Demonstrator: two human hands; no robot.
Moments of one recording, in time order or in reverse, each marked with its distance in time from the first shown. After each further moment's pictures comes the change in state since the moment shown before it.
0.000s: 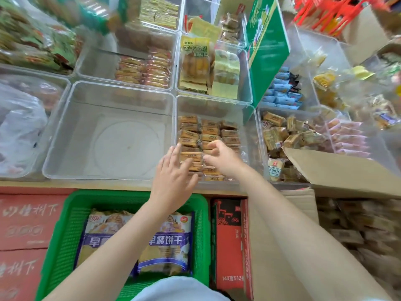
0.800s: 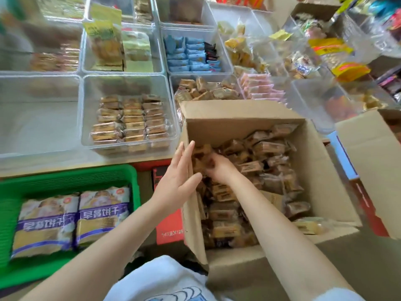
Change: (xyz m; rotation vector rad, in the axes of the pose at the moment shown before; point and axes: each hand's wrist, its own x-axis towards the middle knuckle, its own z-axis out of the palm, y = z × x) left_hand -0.112 0.254 0.092 -0.554 -0.204 0.148; right_hand -0.191 0.242 -0.073 0.016 0.111 0.077
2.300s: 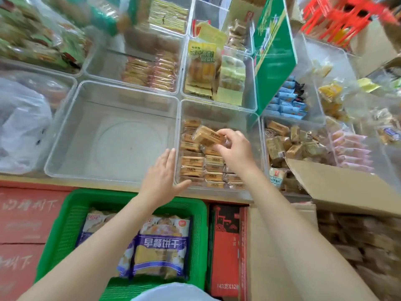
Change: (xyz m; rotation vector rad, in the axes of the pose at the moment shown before) left_hand 0.058 -0.214 -0.246 0.560 0.134 -0.297; right_hand 0.174 -0.262 0.072 -0.040 0.277 -0.307
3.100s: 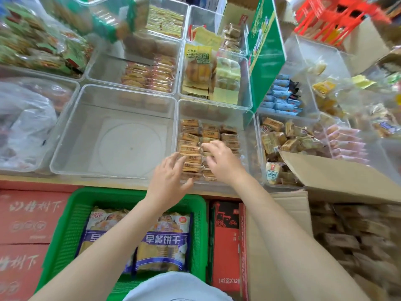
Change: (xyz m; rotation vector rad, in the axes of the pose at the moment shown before) left_hand -0.026 0.027 -0.001 -0.080 0.096 0.063; right_hand -0.034 0.000 0.014 -0.222 -0.279 -0.092
